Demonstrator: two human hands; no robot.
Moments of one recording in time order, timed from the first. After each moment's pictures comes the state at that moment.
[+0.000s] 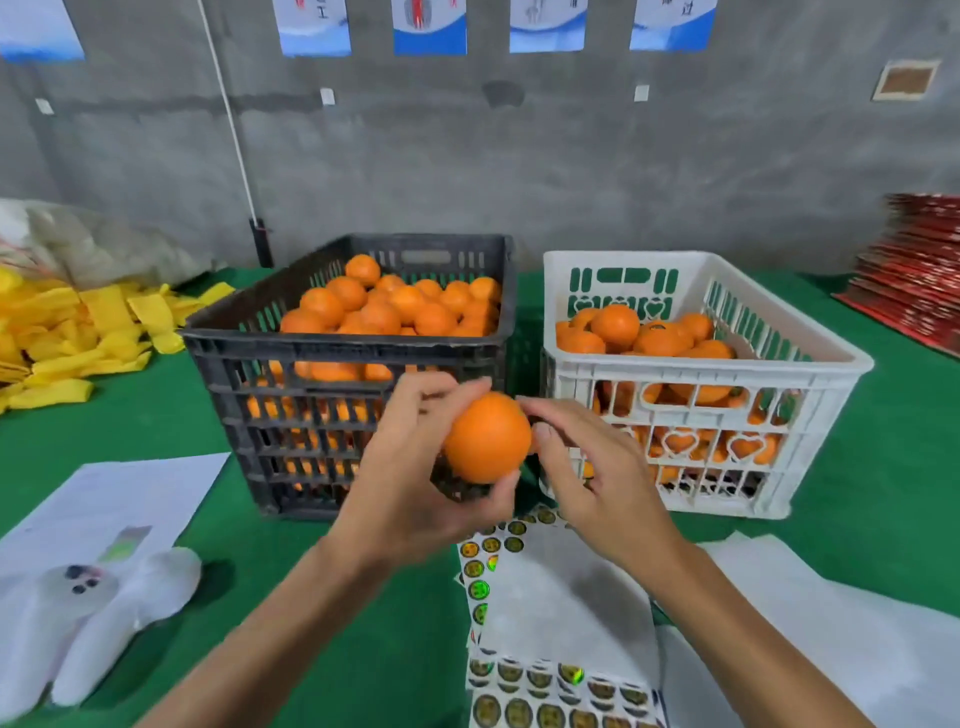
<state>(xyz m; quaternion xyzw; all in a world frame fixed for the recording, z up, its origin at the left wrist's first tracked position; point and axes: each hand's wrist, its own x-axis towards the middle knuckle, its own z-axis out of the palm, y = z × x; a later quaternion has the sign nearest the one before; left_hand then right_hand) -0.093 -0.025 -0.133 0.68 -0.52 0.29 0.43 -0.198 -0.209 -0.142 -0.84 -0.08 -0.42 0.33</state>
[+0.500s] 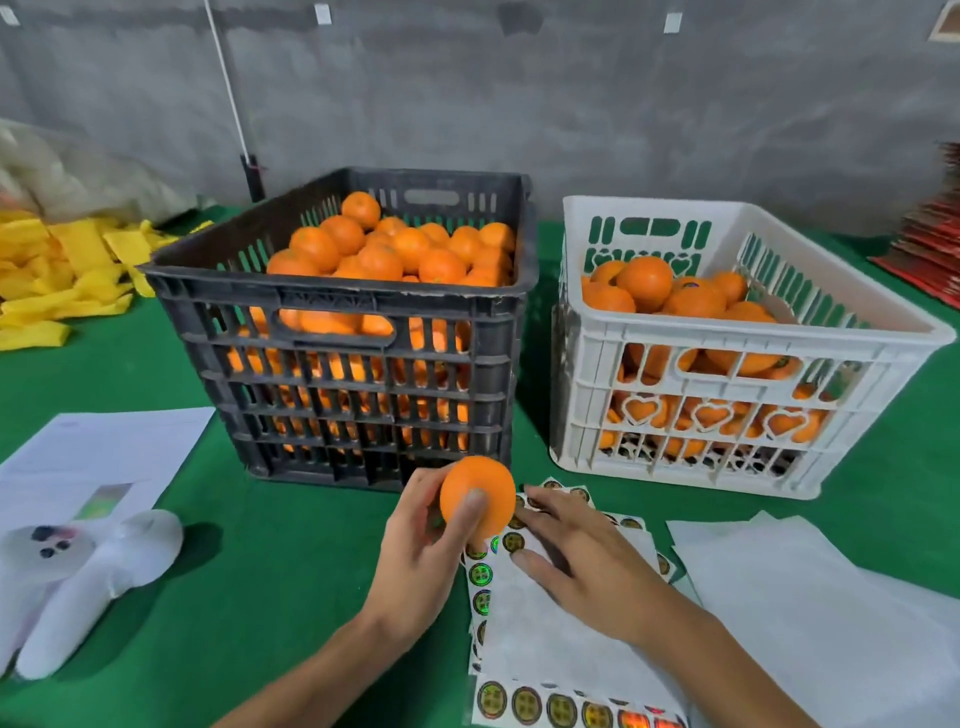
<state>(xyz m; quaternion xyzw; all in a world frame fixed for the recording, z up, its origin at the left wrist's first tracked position) -0.111 -0.026 -0.253 0.68 -0.26 -0.09 0.68 -0.199 -0.227 -0.266 -0.98 0.02 -0.03 0.18</state>
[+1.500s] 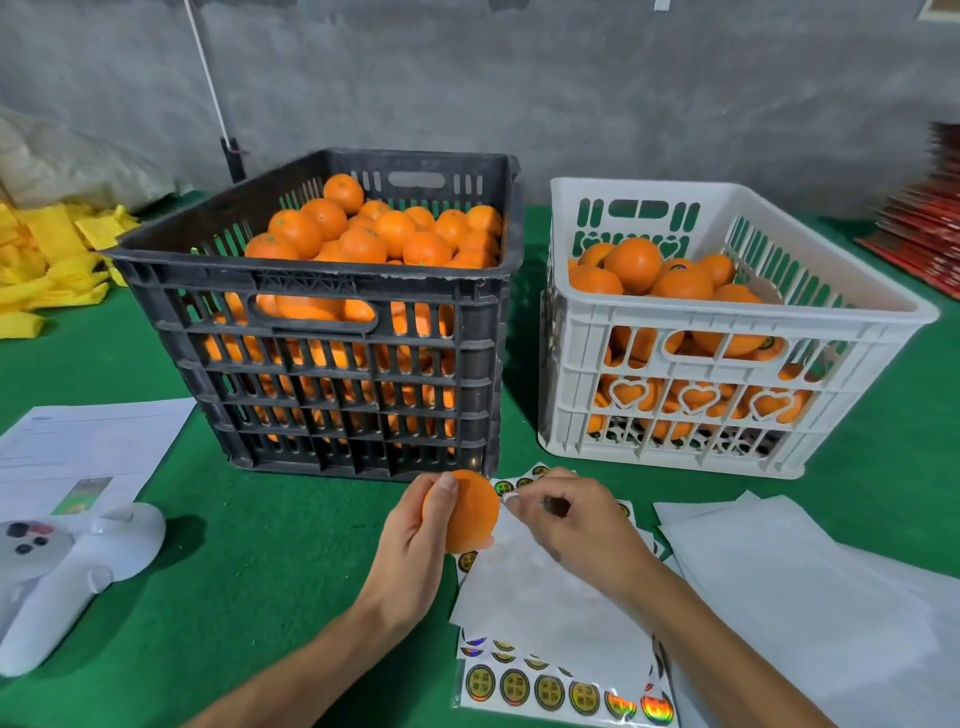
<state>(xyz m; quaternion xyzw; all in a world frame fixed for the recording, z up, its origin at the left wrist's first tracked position) -0.116 -0.030 -0.258 0.68 -0.19 -0.20 0.68 -0.189 -0.220 -0.257 -0.85 0.15 -0.13 0.49</state>
